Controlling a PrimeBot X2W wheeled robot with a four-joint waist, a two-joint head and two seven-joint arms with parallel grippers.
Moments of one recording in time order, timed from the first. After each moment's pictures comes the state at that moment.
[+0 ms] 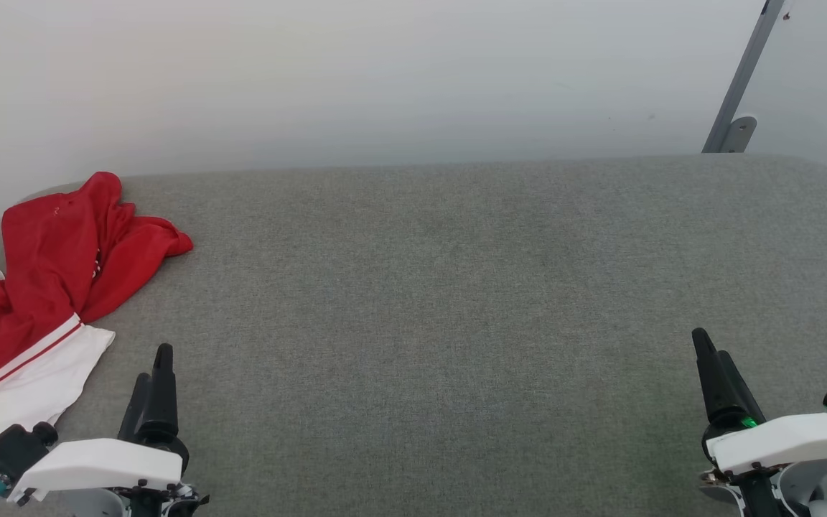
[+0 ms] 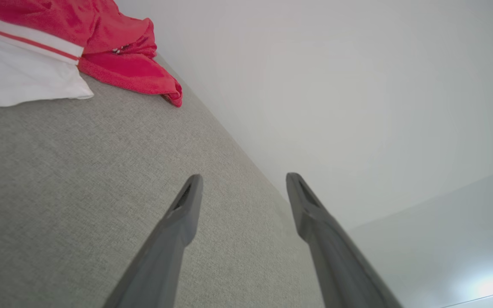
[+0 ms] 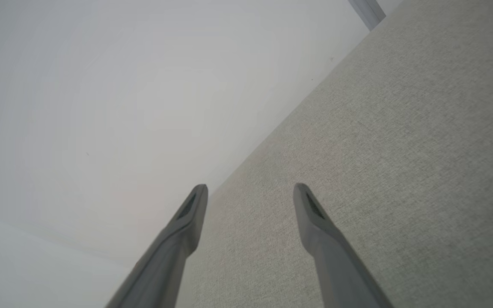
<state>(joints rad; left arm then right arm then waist) -0.04 0.14 0.04 0.20 -1.08 -0.02 -0.05 -0.06 -0.10 -0.07 0.26 1.01 0.13 0.00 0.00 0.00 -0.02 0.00</state>
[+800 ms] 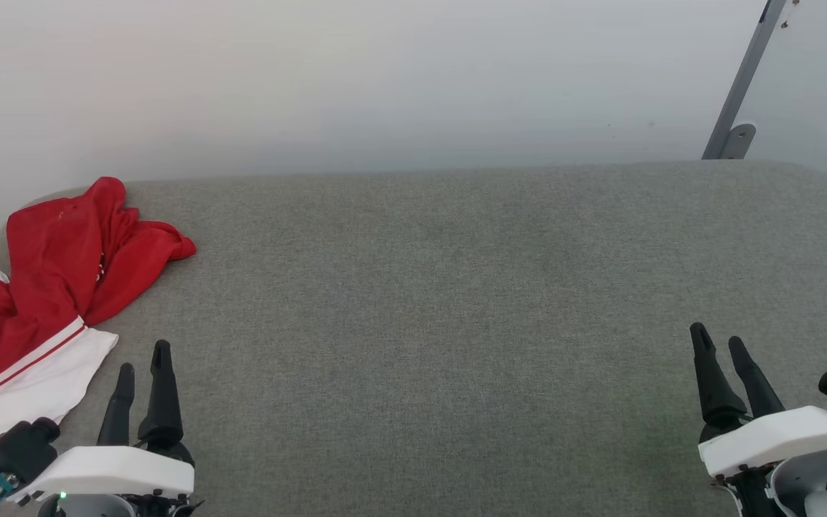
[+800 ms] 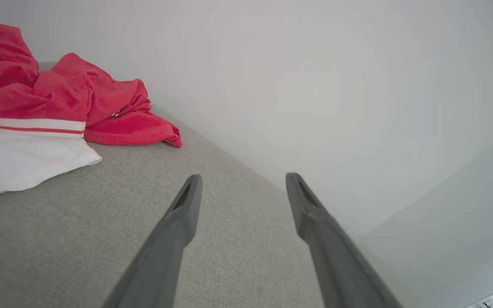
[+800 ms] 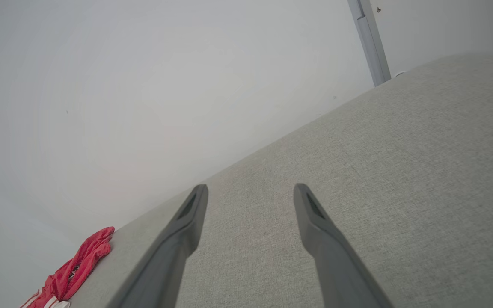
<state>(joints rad) -0.03 0.11 0.09 0.20 -0.77 -0.10 -0.12 -0.06 -0.13 -0.05 0.23 0.74 0.13 -0.05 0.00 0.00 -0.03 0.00</state>
